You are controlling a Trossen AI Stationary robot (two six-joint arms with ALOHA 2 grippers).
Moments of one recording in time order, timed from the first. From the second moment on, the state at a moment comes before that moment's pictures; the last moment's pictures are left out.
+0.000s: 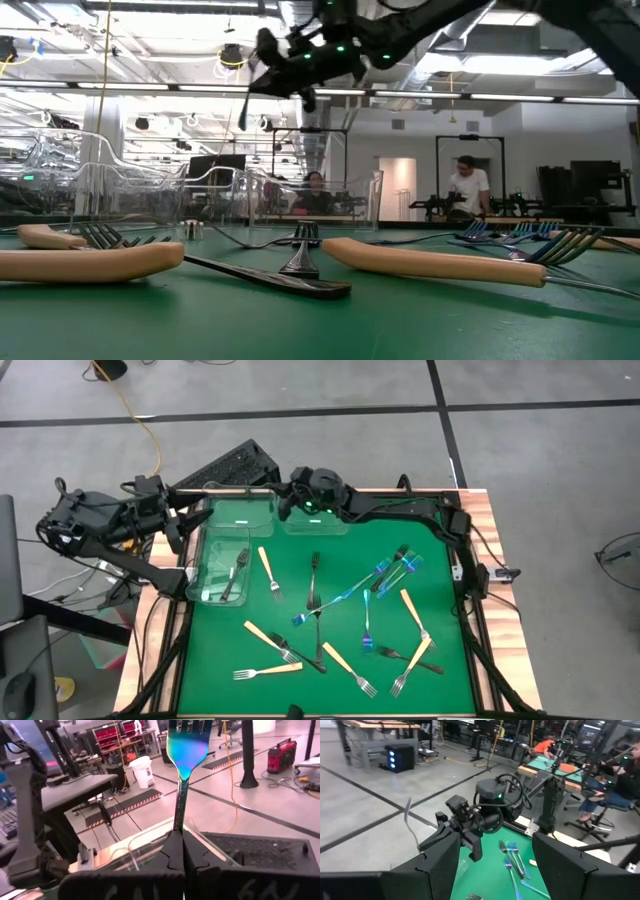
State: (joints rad) left arm -0.28 0.83 1.52 -0.97 -0.76 -0.40; right arm -0.34 2.10 1.73 0.31 0.04 0.27
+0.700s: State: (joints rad) left arm -0.28 0.83 1.52 -0.97 -0.80 -0.40; right arm -0.34 2.47 2.29 -0.07 -0.05 0.03
